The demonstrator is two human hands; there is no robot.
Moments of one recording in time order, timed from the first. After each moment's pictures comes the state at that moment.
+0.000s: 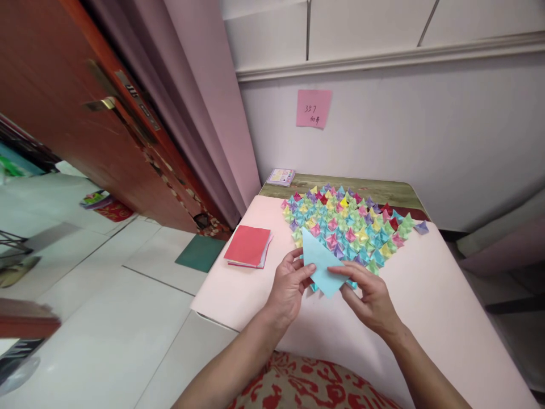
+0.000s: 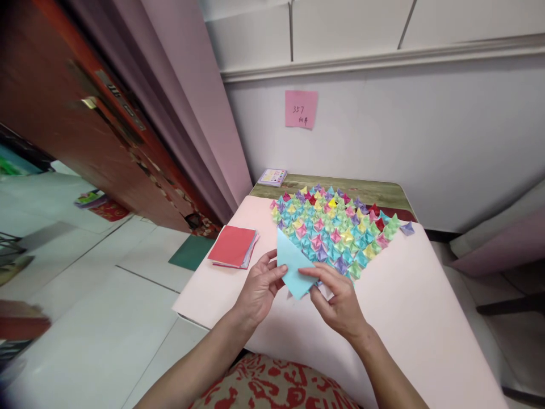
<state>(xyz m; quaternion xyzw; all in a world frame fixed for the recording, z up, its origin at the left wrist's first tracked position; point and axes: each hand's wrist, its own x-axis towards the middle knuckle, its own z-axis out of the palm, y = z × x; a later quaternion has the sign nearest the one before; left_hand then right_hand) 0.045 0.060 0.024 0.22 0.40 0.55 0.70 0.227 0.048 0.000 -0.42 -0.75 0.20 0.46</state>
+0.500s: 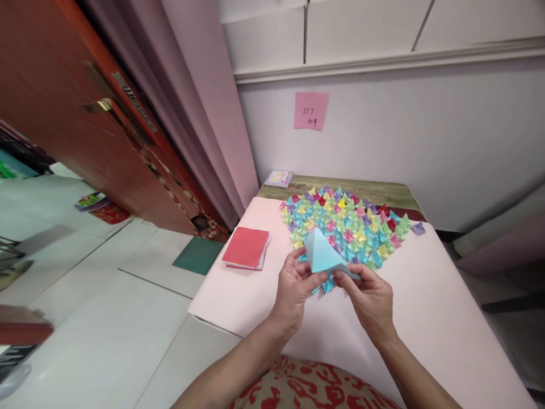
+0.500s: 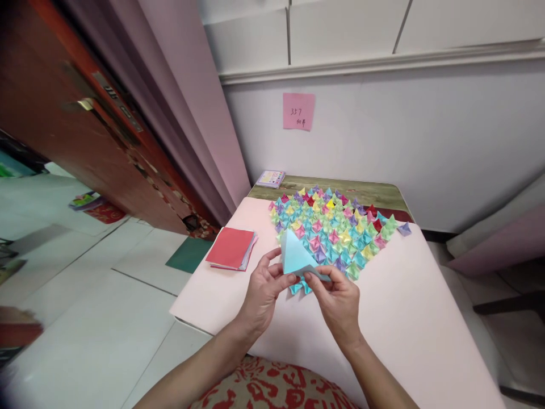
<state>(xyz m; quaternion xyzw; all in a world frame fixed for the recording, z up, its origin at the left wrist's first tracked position) 0.057 0.052 0.028 0.27 0.40 0.56 0.67 0.203 0.042 -0.007 -0.54 -0.47 0.38 0.58</state>
